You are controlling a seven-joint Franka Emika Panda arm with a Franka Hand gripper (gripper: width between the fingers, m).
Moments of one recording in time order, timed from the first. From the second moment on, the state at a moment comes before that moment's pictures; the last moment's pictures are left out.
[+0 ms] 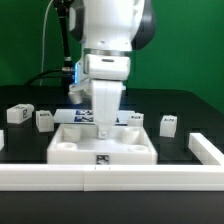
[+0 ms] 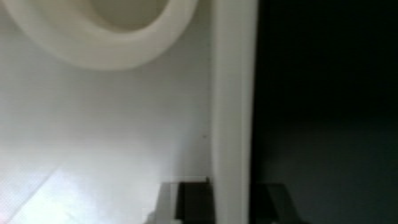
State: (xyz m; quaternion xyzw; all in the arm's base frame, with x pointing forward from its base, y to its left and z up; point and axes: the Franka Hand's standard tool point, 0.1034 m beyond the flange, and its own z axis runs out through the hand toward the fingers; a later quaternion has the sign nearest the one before) arm 0.470 -0.005 0.008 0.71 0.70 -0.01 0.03
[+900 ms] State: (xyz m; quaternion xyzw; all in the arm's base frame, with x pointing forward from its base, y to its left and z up) arm 0.475 0.039 0.007 0.71 0.71 -0.03 0.01
